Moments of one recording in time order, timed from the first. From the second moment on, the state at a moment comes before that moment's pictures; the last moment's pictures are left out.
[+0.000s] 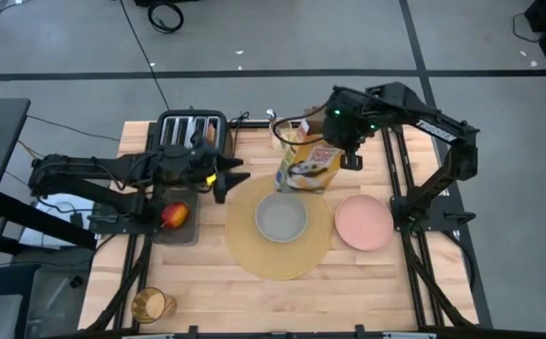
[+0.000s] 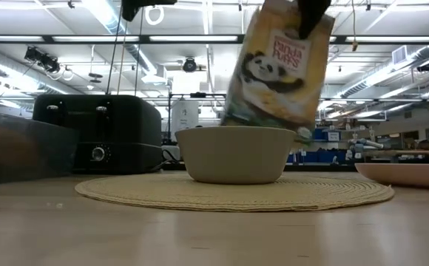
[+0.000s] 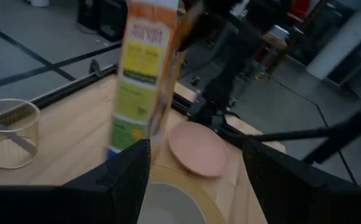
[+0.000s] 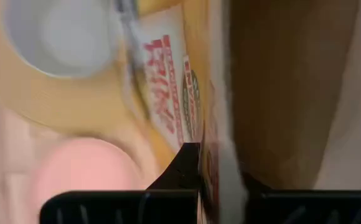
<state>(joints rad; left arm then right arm) -0.03 1.06 1.02 -0.18 -0.28 -0.52 -0.32 1.55 1.90 -1.56 0.07 -0.28</state>
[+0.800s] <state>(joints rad) 0.07 1.17 1.02 -0.14 -0.28 -0.54 -0.34 1.55 1.62 -1.28 0.37 -0.42</state>
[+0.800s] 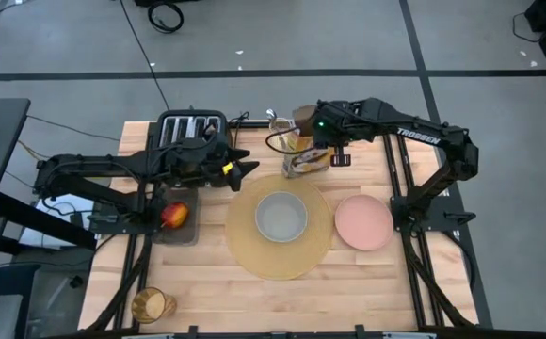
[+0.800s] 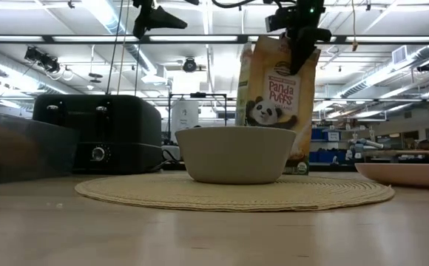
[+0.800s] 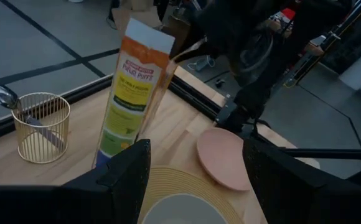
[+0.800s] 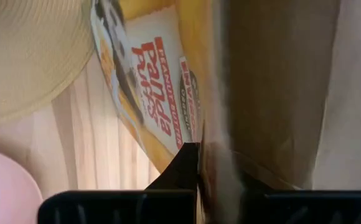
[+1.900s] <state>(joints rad) 0.38 1.50 1.02 0.11 -0.04 -0.11 -0.25 1.51 1.84 -1.23 0.19 -0.31</state>
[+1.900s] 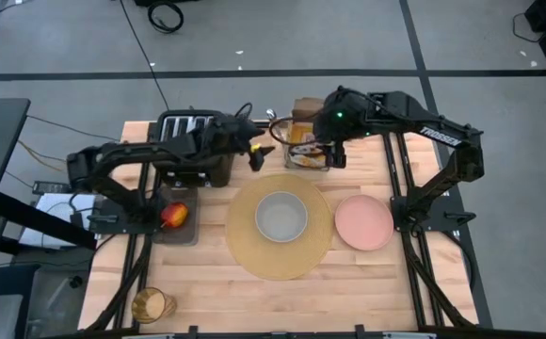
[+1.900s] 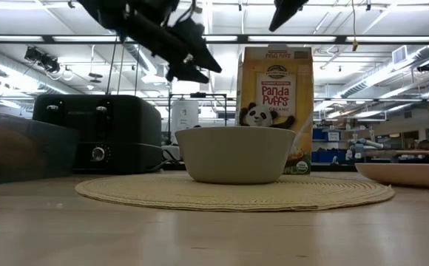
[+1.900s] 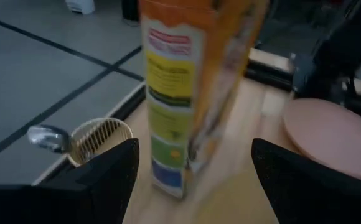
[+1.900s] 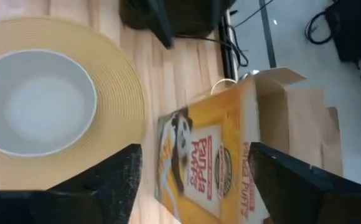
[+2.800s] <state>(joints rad) 0.54 1.89 1.19 0.52 0.42 0.01 -0.31 1.50 1.83 -1.11 0.02 -0.20</state>
